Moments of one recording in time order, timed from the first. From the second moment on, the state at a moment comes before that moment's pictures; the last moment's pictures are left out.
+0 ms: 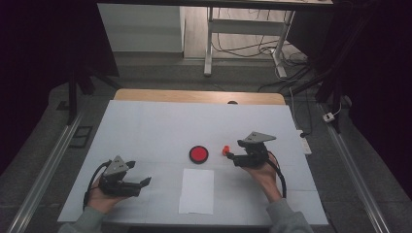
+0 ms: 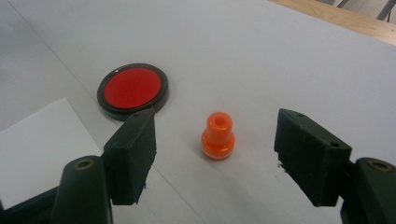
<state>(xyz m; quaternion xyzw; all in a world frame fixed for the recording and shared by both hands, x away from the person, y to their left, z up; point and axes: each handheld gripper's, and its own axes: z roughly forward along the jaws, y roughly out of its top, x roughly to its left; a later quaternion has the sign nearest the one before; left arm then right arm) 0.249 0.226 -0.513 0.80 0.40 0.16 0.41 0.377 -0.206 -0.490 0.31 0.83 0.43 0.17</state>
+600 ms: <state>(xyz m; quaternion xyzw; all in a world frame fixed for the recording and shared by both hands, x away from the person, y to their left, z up) 0.248 0.229 -0.516 0.80 0.41 0.16 0.40 0.399 -0.181 -0.501 0.30 0.85 0.41 0.17</state>
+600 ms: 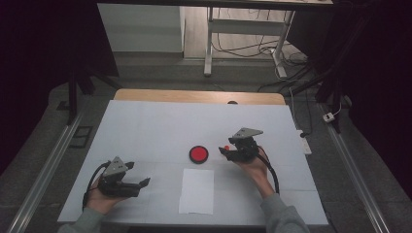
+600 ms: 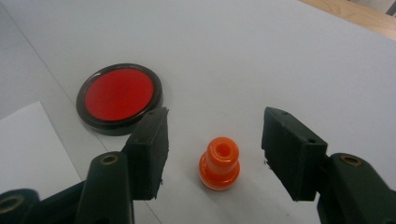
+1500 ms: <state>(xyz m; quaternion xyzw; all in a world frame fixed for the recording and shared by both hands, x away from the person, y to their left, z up) 0.247 0.231 -0.517 0.80 0.41 0.16 0.41 0.406 -0.182 -0.515 0.31 0.86 0.38 0.15</state>
